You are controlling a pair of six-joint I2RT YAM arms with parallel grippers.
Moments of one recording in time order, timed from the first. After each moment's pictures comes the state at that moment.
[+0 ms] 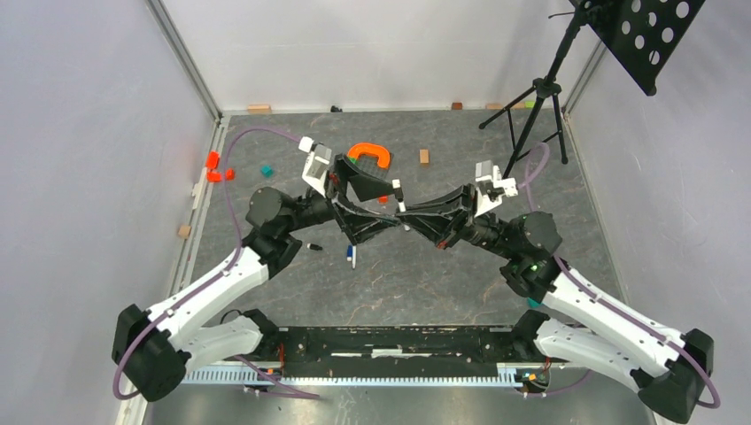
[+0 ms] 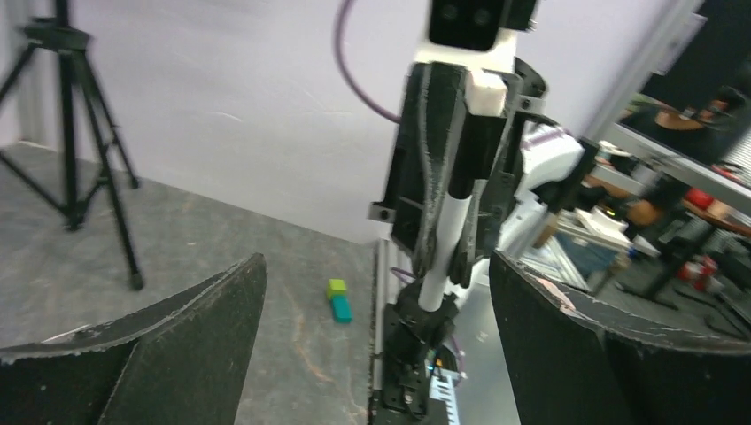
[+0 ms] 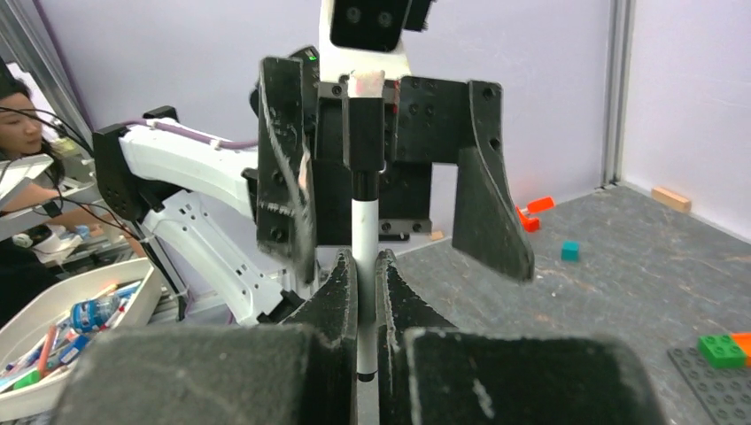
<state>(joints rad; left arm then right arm) -0.67 1.07 0.77 0.79 0.75 -0.68 0.82 0.87 0.70 0.60 -0.42 0.43</state>
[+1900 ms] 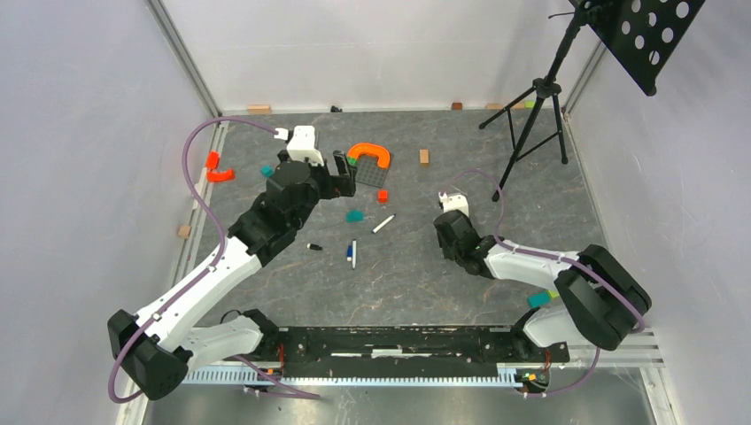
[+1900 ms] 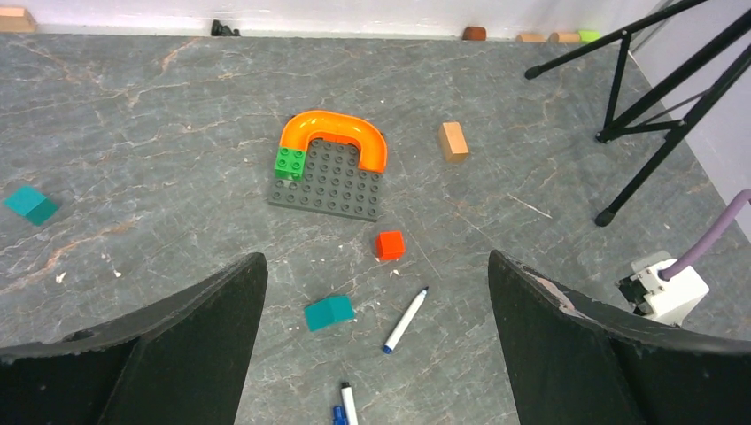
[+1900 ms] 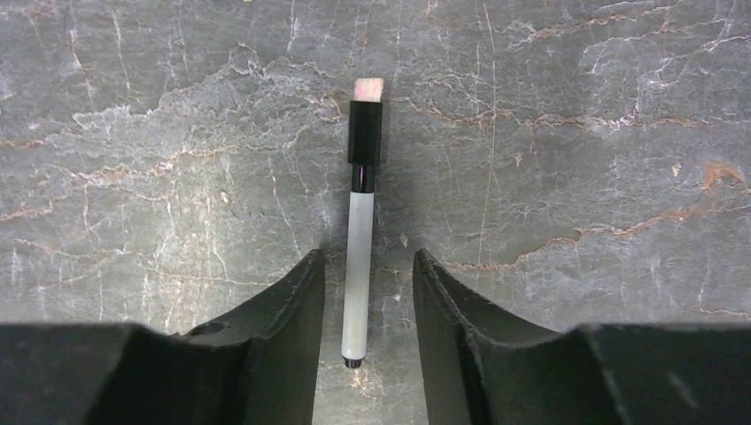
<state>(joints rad) -0.66 1.05 0.99 -0.17 -0.38 -0.33 0.70 1.40 0.56 -0.04 0.45 0.36</state>
